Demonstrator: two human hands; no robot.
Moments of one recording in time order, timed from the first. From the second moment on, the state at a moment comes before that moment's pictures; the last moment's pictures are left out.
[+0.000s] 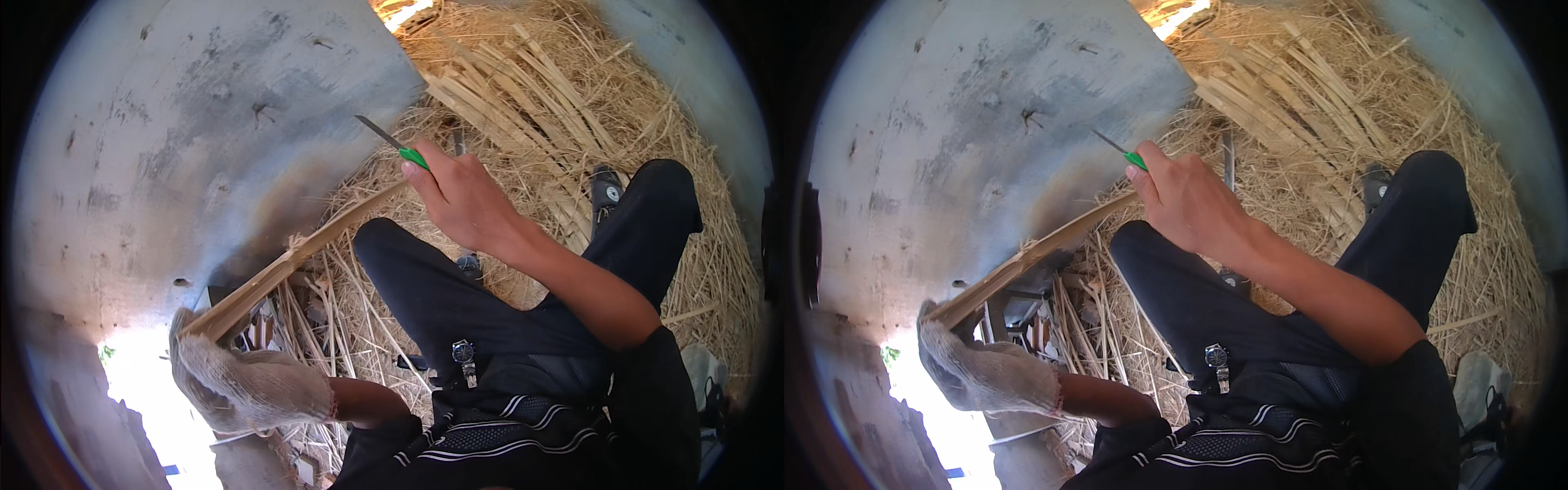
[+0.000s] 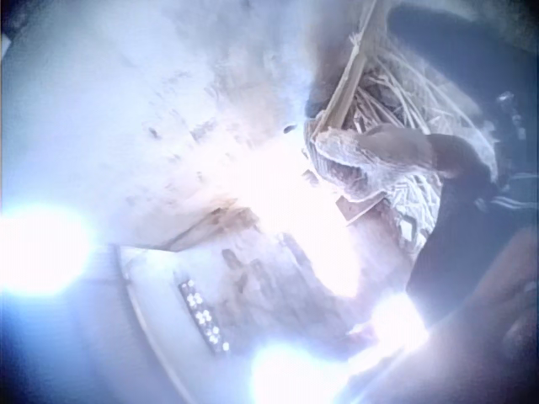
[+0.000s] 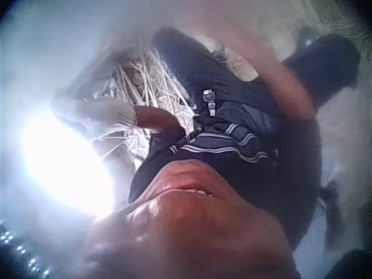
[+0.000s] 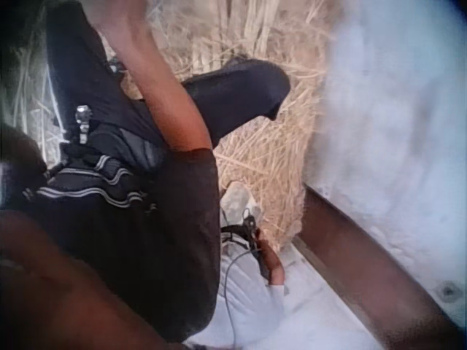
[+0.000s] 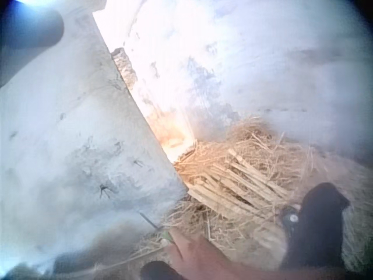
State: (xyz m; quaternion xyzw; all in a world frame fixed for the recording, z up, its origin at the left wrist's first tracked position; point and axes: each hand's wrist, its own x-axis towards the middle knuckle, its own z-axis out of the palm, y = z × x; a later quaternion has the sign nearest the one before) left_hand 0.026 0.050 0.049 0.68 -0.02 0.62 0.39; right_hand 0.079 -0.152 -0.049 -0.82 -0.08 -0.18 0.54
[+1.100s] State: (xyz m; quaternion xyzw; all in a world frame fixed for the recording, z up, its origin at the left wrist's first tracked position) left_hand 0.043 0.101 0.047 0.65 0.03 0.72 0.22; right_hand 0.016 -0.123 -0.033 -0.80 -0.21 -0.14 0.55
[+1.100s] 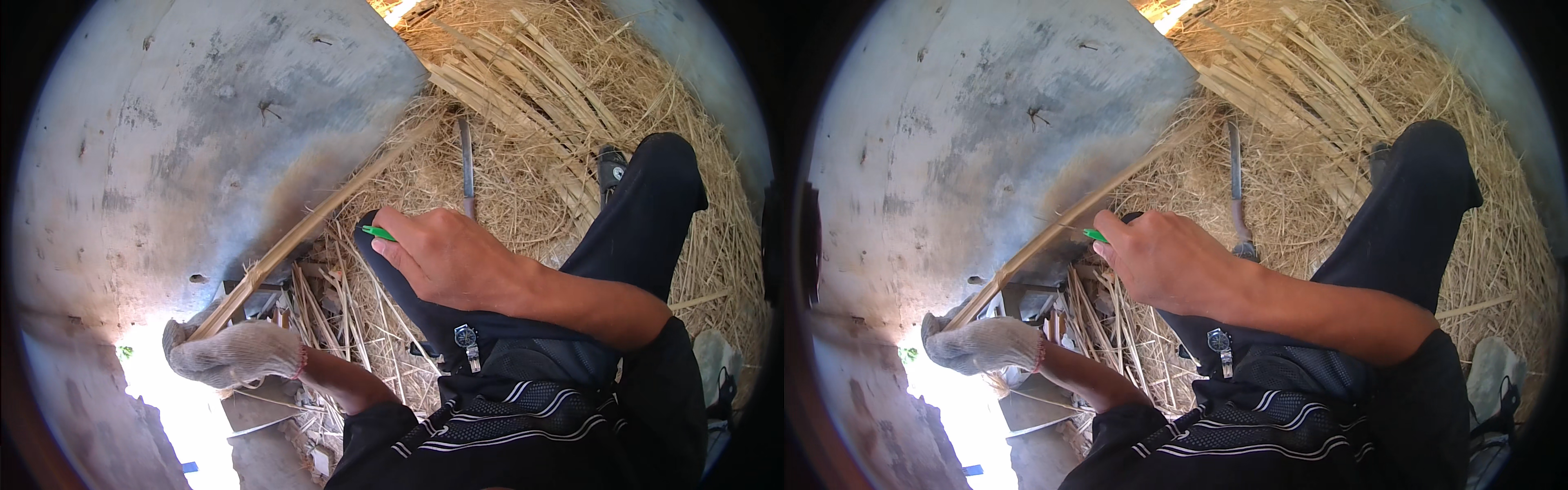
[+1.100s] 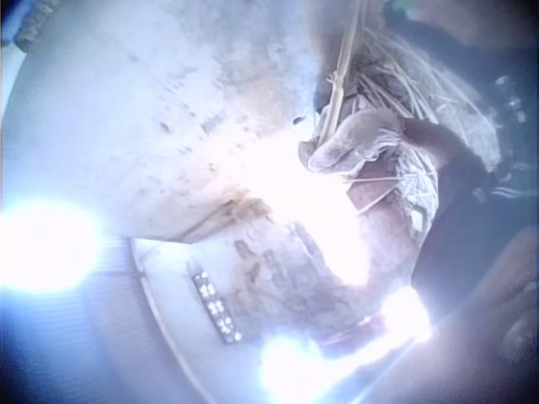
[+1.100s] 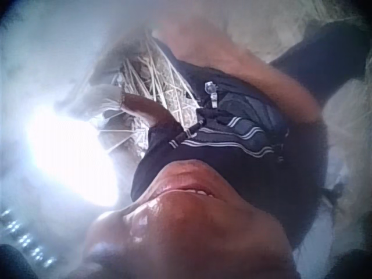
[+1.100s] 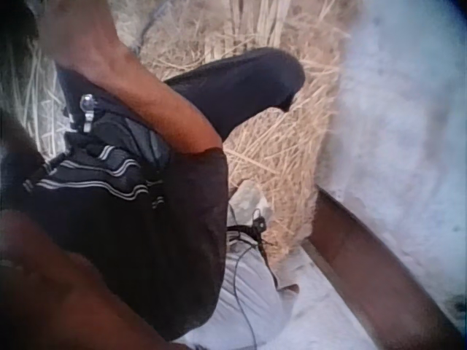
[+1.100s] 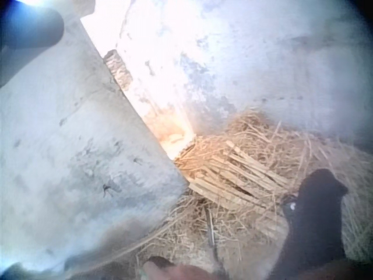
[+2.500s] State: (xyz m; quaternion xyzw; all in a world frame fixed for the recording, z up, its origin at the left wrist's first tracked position) left_hand 0.022 0.020 -0.002 0.79 -0.09 0.34 0.51; right_hand 0.119 -0.214 -0.283 -0.96 0.07 0.05 0.25
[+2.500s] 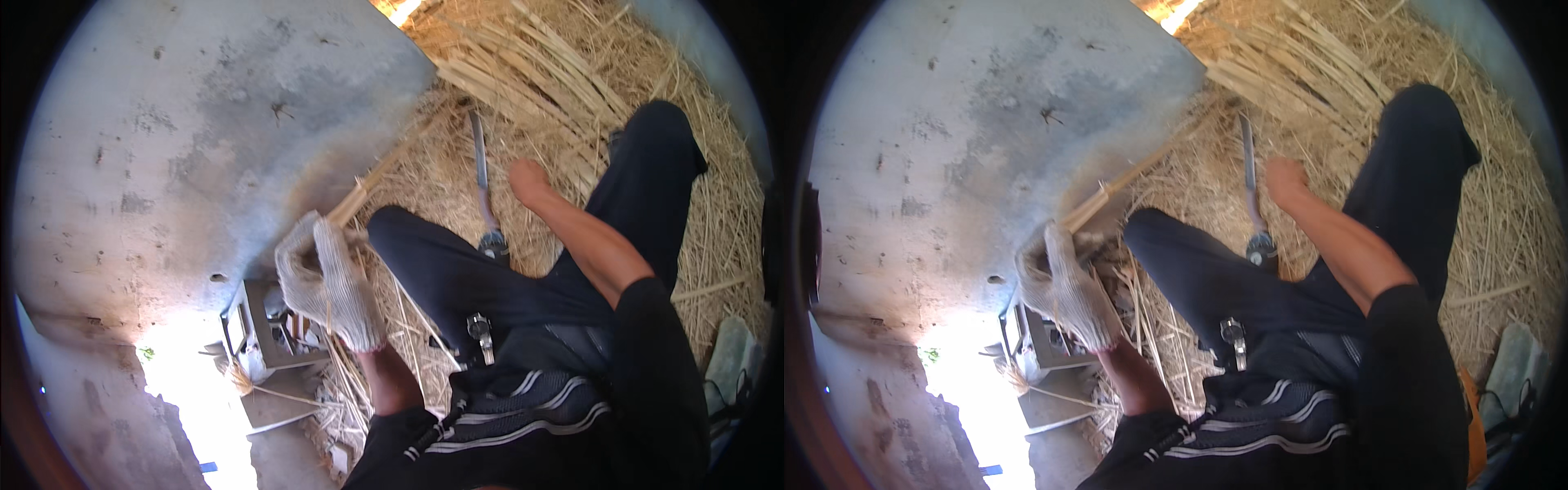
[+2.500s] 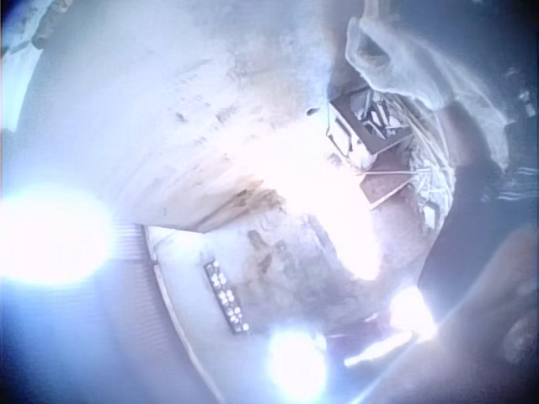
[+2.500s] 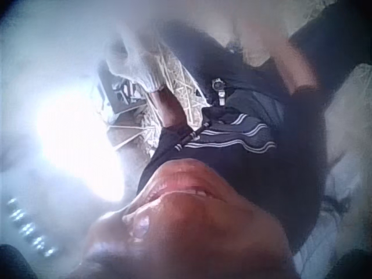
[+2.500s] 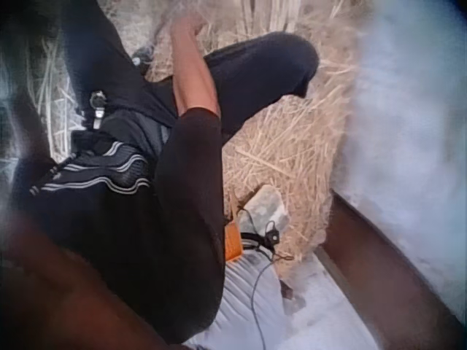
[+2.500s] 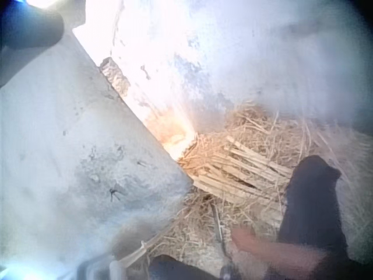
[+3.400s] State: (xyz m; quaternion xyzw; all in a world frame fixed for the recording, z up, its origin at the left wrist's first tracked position) left_hand 0.027 0.011 -0.024 0.77 -0.06 0.34 0.54; right_hand 0.077 -0.087 -0.125 -0.87 -0.14 -0.25 0.40
